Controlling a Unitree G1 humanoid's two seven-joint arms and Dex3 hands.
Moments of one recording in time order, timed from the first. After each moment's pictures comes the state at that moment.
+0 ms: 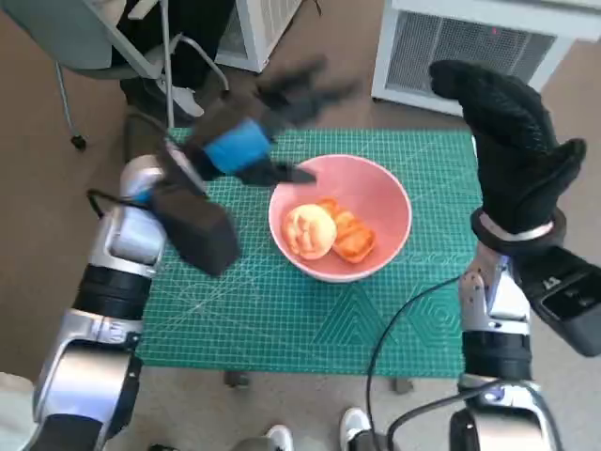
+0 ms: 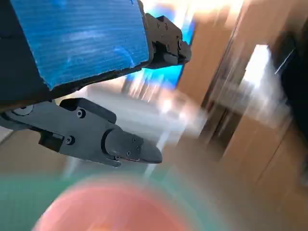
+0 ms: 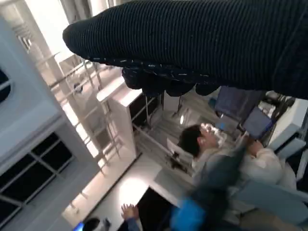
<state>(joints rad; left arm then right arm) -0.96 0.38 -0.10 0.58 0.18 -0.66 -0.31 -0.78 -0.15 -0.19 0.46 0.36 -0.77 0.51</state>
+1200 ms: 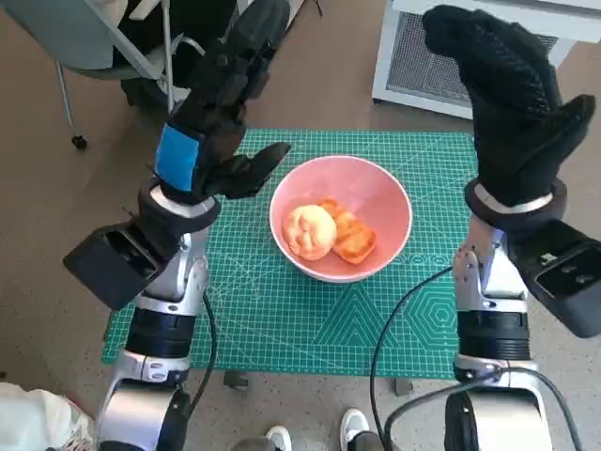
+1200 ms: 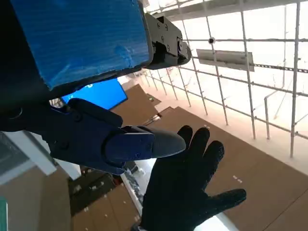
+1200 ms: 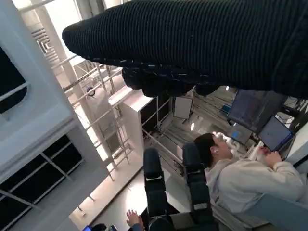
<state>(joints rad) -0.75 0.15 0.04 0.36 -0.27 -0.57 -0.39 -0.87 -0.15 -0.16 0.48 0.31 -0.78 0.46</state>
